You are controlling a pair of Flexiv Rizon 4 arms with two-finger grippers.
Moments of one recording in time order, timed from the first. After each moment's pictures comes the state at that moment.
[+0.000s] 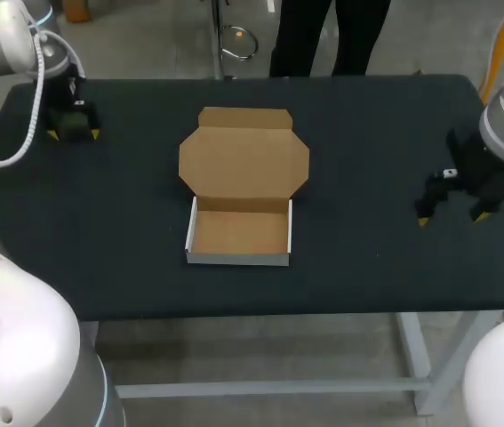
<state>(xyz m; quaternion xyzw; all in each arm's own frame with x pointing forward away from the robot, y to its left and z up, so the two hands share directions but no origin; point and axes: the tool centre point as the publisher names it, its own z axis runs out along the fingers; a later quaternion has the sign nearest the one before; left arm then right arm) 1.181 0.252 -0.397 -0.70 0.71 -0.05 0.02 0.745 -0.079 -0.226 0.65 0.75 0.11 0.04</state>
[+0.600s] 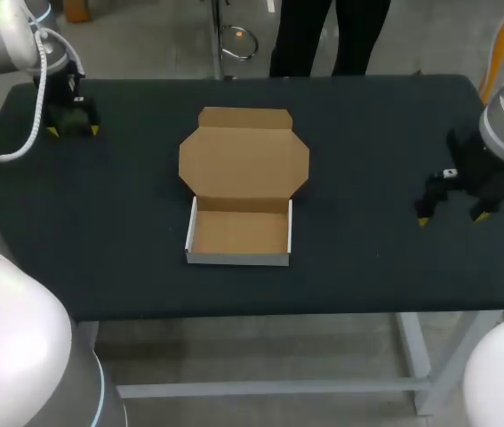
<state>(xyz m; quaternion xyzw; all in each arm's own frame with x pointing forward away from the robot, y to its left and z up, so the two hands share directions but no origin) 1.198 0.257 -0.398 -0.70 0.71 -0.05 0.02 0.745 -0.079 -0.226 0.65 0.75 0.11 0.04</state>
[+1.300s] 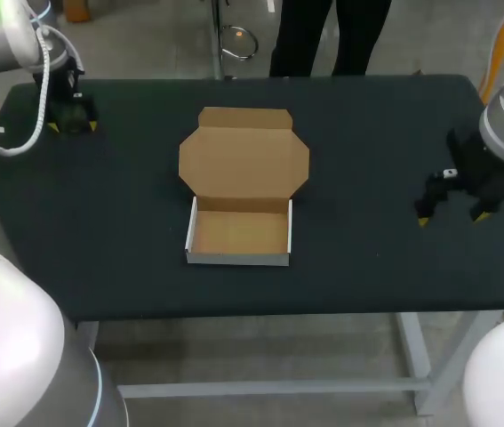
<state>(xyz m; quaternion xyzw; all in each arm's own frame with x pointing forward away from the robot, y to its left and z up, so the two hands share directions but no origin) 1.213 0.262 -0.398 -0.71 0.70 -0.06 0.03 0.745 -0.079 -0.226 0.65 0.75 0.11 0.04</state>
